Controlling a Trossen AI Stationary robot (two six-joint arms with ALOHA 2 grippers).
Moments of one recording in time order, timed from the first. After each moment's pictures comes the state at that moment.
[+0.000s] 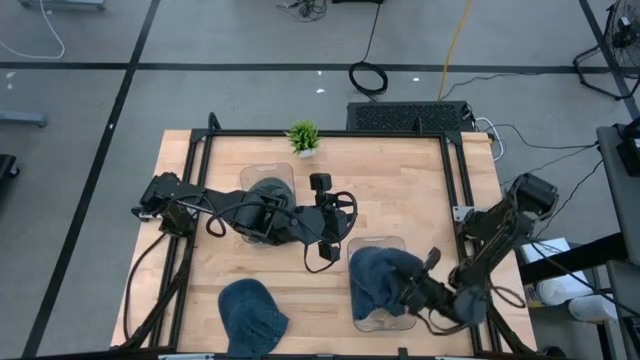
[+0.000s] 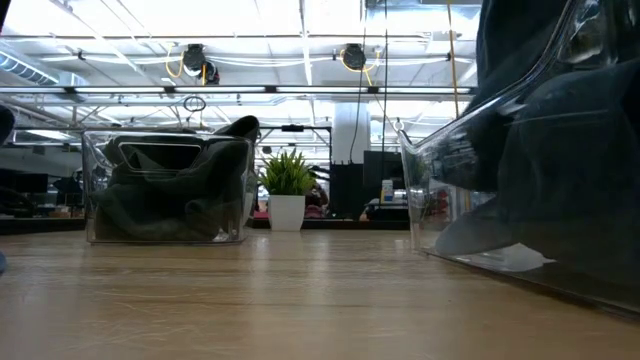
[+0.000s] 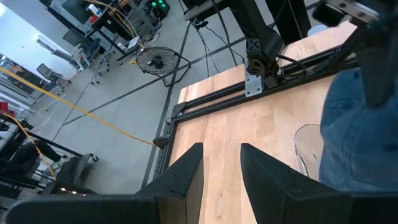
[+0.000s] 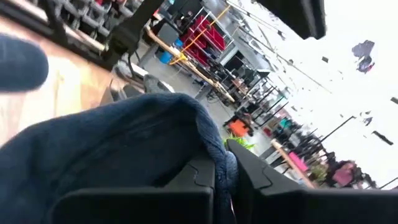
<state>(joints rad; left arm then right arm) -0.30 1.85 2.00 -0.62 -0.65 0.31 0.97 1.54 0.75 0.85 1.57 -0.74</state>
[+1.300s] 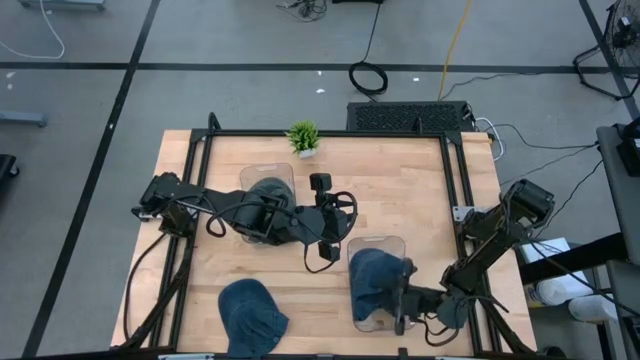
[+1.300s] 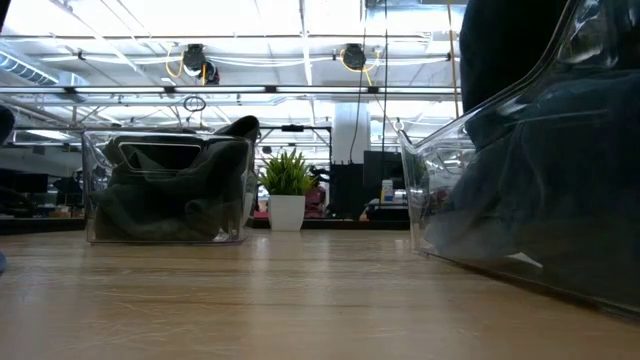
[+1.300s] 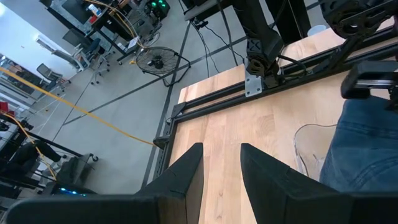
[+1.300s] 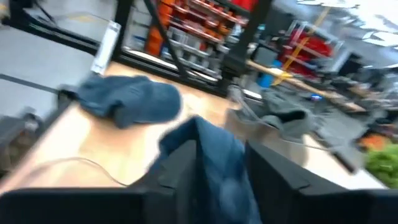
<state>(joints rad) -0.30 1.85 2.00 -0.62 -0.65 0.31 0.94 1.62 0.66 0.74 1.11 -0.15</state>
